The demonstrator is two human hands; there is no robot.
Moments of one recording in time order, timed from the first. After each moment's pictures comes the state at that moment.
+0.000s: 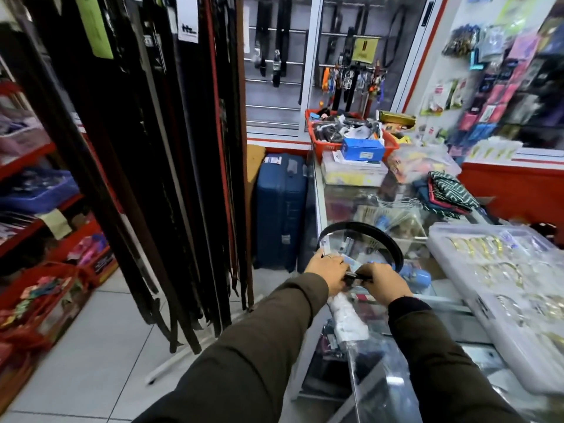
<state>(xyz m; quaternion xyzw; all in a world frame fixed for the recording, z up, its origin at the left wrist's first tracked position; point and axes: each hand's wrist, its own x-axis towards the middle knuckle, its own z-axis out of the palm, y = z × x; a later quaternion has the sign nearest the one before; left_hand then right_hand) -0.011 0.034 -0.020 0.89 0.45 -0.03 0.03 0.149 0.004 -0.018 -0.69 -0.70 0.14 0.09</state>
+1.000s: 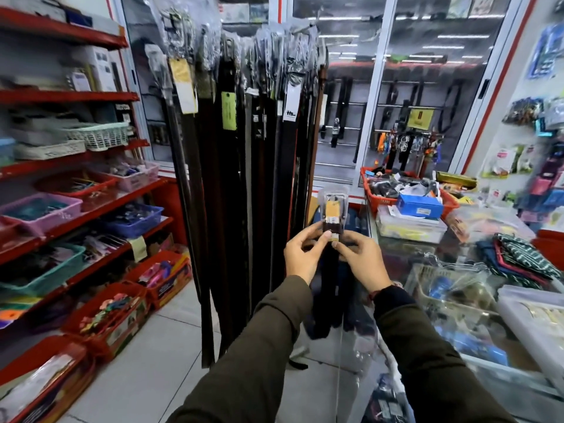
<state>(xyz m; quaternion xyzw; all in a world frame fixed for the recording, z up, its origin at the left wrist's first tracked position) -0.167 -0.002 0.076 0.47 0.45 0.69 0.33 -0.030 0.006 0.106 -0.45 -0.68 0.34 0.47</state>
